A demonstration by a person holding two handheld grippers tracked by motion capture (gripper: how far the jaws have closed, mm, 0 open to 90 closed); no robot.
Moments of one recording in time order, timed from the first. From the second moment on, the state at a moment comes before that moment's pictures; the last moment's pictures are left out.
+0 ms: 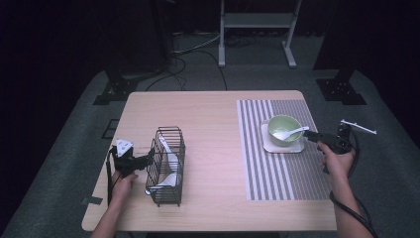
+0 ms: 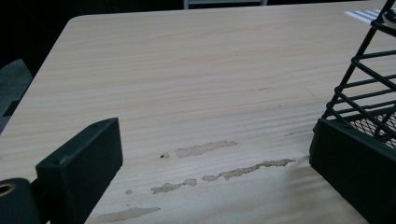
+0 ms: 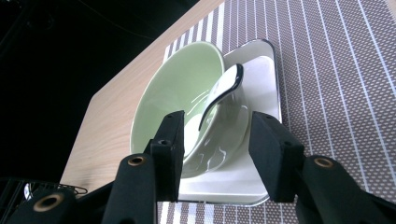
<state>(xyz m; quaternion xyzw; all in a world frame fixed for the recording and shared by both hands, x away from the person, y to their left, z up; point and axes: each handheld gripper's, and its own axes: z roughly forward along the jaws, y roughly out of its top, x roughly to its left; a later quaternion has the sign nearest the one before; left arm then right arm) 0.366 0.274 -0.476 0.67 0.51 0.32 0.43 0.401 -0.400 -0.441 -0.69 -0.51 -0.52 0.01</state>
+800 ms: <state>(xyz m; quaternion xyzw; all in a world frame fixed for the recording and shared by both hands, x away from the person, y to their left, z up) 0.366 0.274 -0.476 0.67 0.51 0.33 0.43 0.379 -0.389 -0.440 -0.66 -0.55 -0.52 0.00</state>
